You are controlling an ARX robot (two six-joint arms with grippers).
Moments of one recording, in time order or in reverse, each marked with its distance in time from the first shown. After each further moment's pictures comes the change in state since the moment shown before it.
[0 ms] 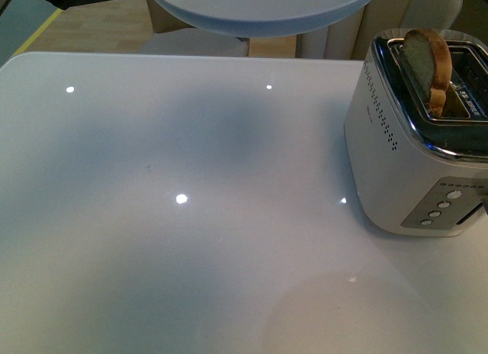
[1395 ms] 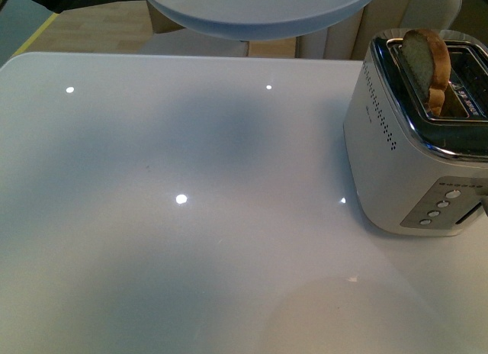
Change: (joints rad) left arm 0.008 -0.014 -0.016 0.001 0.014 0.000; right arm 0.002 -0.596 0.000 -0.584 0.001 0.000
